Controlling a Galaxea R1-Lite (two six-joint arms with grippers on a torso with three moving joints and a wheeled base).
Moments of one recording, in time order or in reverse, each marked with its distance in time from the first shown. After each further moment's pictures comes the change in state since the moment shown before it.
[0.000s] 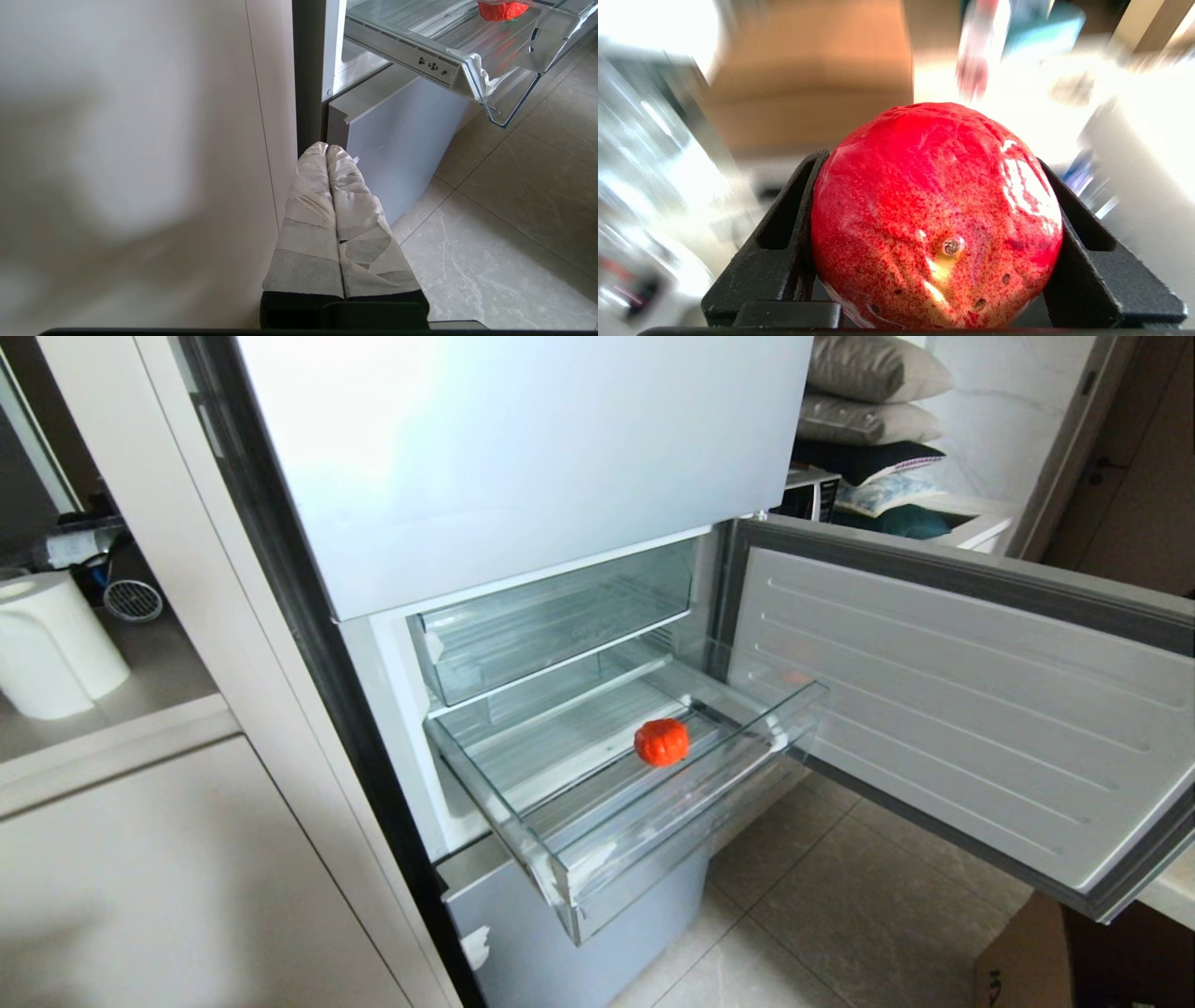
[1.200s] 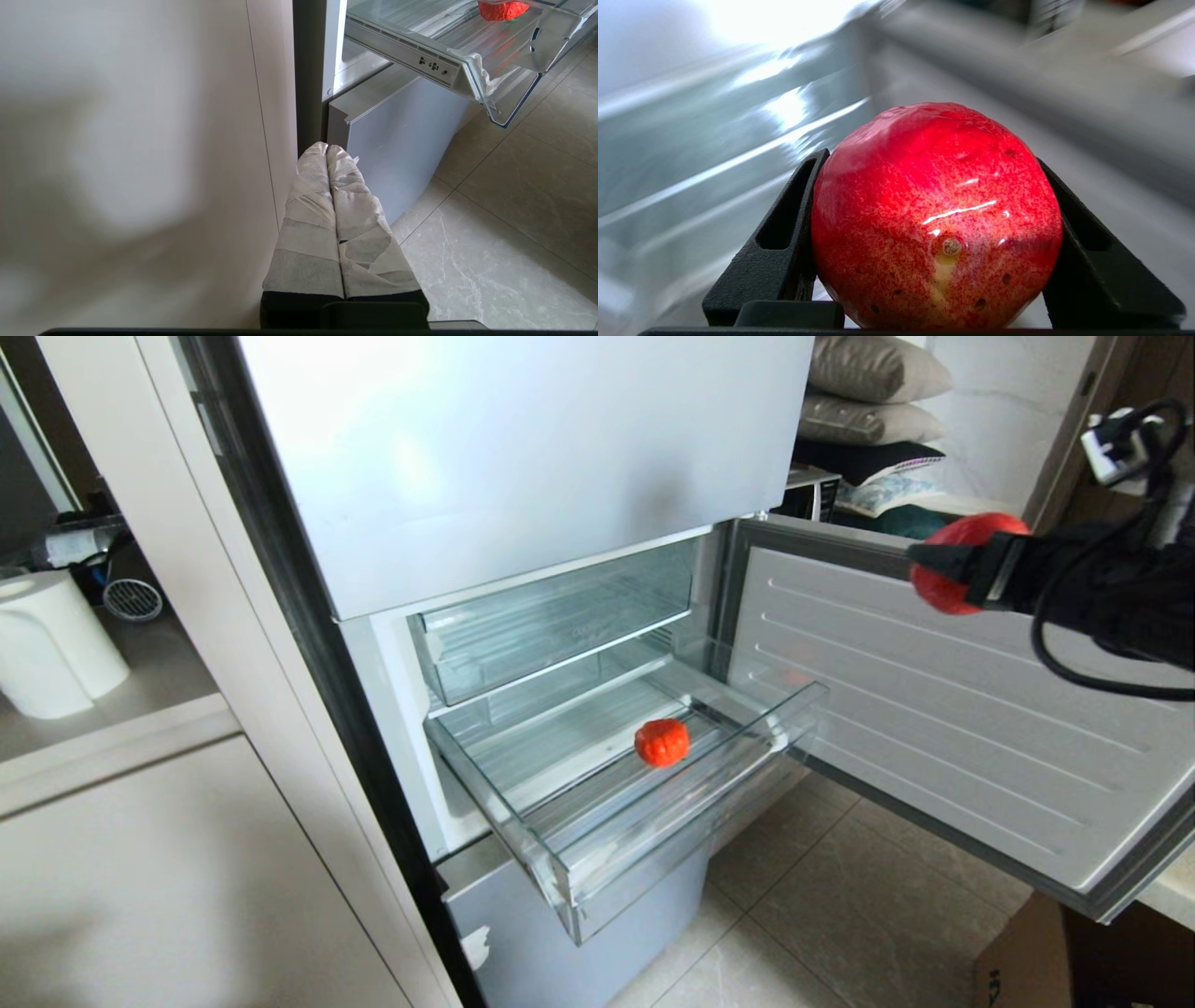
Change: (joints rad) left arm 0.000 0.000 0.000 0.000 0.000 0.000; right arm 1.305 -0.353 0.098 0.247 -0.088 0.075
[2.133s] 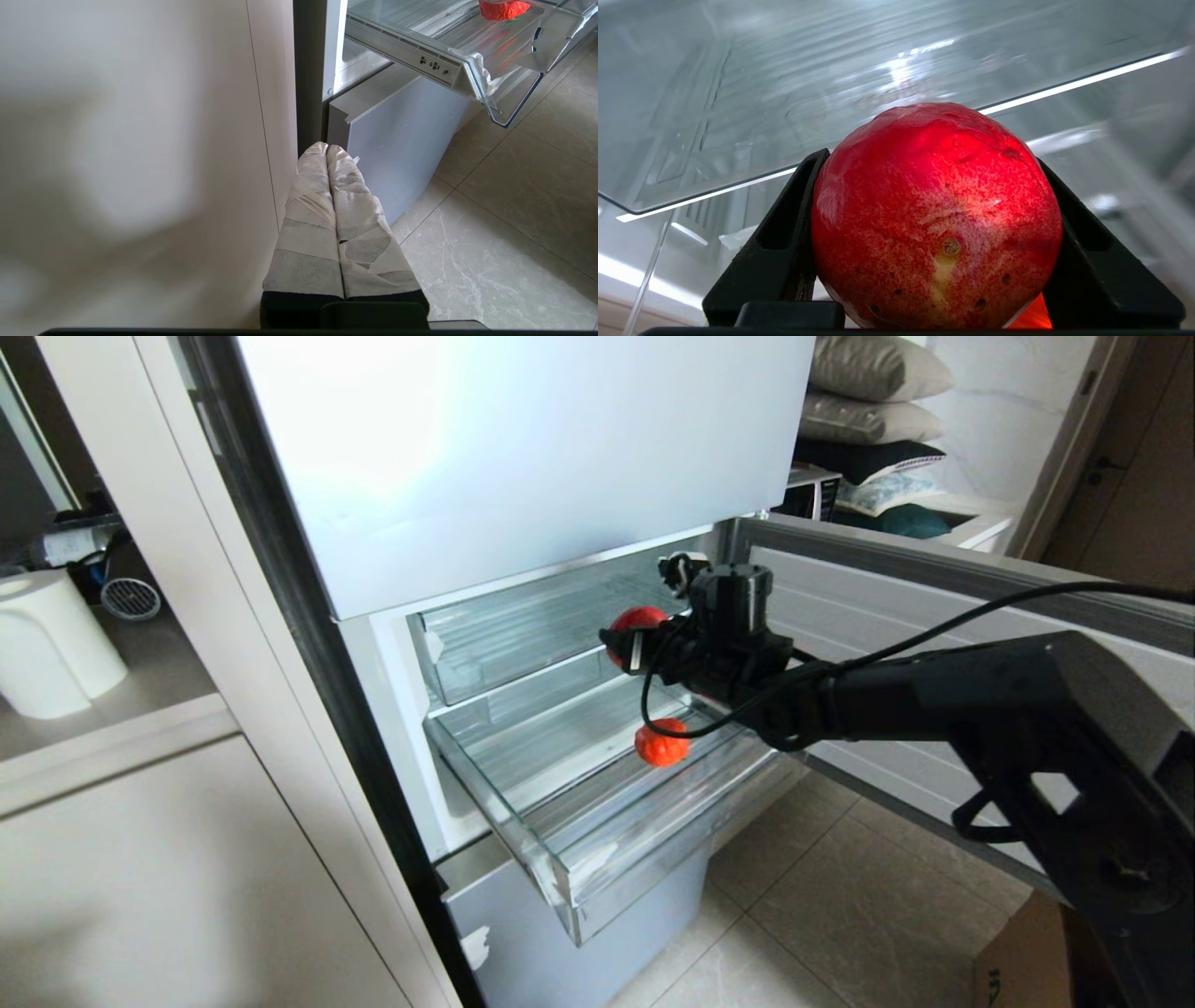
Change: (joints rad) left arm 0.000 0.000 0.000 0.000 0.000 0.000; right arm 0.390 0.810 -0.754 -0.027 -0.089 0.040
